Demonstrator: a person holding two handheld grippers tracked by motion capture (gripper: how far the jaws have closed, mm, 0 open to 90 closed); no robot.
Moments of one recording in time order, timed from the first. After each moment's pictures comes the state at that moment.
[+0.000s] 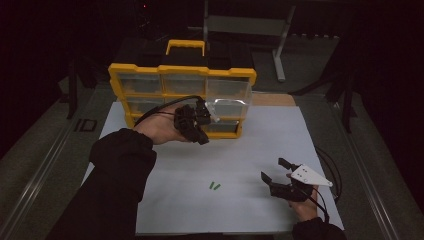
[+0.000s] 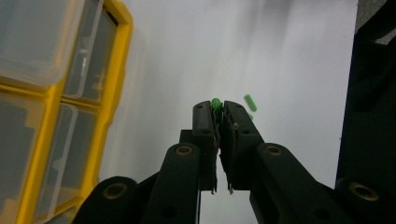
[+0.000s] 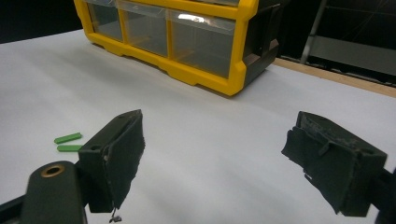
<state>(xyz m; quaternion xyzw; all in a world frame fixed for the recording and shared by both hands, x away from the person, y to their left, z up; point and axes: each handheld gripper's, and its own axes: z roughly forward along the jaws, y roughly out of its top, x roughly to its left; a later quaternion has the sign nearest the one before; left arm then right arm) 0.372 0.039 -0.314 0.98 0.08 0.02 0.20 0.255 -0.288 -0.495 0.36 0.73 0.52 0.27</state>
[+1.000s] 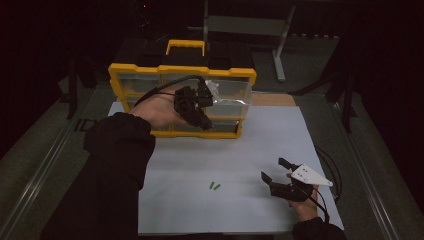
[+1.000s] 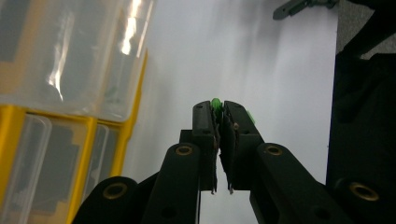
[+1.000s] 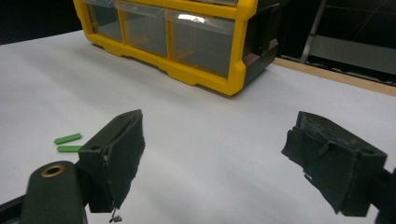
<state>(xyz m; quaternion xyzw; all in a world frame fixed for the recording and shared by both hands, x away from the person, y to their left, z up) 0.382 0.036 -0.266 0.97 0.06 0.03 0.22 0.256 -0.288 -0.496 0.36 0.73 0.52 0.27</state>
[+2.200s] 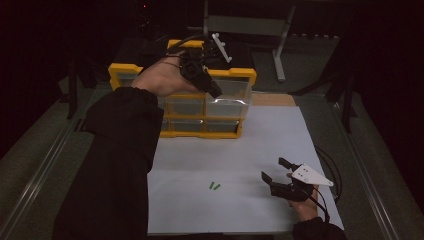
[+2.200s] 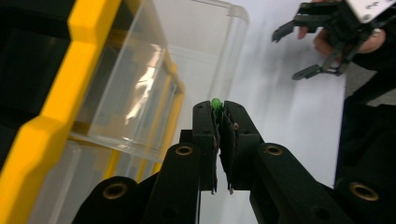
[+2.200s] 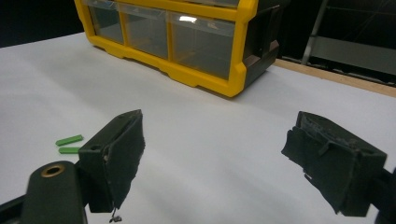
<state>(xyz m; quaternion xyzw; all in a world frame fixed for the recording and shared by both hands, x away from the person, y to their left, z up) 0.414 0.024 -0.202 0.96 0.12 0.07 0.25 0.256 -0.289 -0.495 0.36 0.72 0.52 0.26</state>
